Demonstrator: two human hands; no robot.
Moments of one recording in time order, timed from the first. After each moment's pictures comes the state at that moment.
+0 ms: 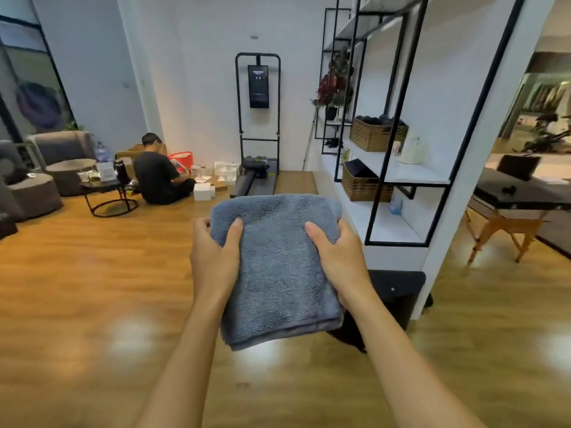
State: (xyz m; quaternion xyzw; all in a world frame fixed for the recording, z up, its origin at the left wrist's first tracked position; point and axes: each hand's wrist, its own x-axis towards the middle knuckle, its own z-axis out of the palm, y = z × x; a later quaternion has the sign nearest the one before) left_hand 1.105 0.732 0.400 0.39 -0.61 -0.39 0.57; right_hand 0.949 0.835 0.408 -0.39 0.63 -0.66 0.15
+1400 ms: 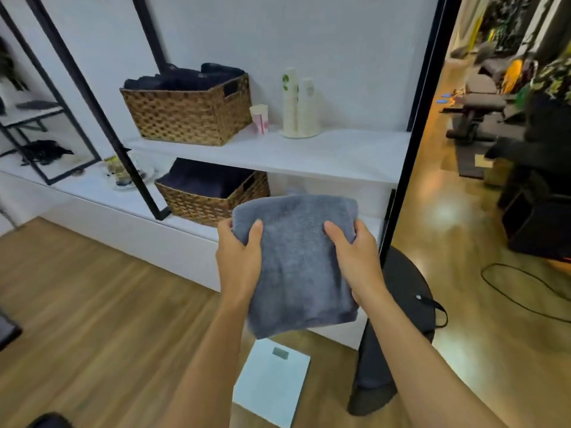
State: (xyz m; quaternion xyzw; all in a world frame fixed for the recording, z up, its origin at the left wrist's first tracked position) left_hand 0.331 -0.058 0.304 0.04 -0.79 -0.59 0.16; right_hand 0.357 0.115 0.286 0.13 0.70 -0.68 -0.17
